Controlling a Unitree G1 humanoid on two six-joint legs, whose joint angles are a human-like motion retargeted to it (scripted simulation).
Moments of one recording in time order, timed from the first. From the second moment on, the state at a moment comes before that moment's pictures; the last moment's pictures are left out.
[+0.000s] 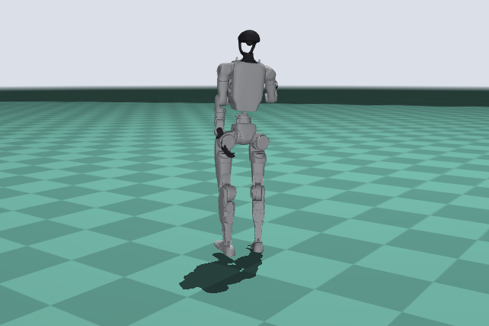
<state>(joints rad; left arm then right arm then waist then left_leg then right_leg) 0.00 0.00 0.02 1.59 0.28 0.32 -0.35 -0.34 -0.40 -0.44 -0.11 -0.55 0.50 0.24 -0.09 0.02 -0.18 -0.04 -0.04 -0.01 0.00 -0.24 -0.06 -0.02 -0.08 -0.44 0.01 -0.02 0.04</state>
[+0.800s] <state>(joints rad) -0.01 0.00 0.03 1.59 0.26 0.29 -0.34 -0.27 -0.51 -0.05 -0.04 -0.89 -0.16 -1.05 -0.13 0.01 -0.17 -0.04 -0.07 -0.12 -0.01 -0.23 -0.06 0.01 -0.10 -0.55 0.01 -0.03 0.05</state>
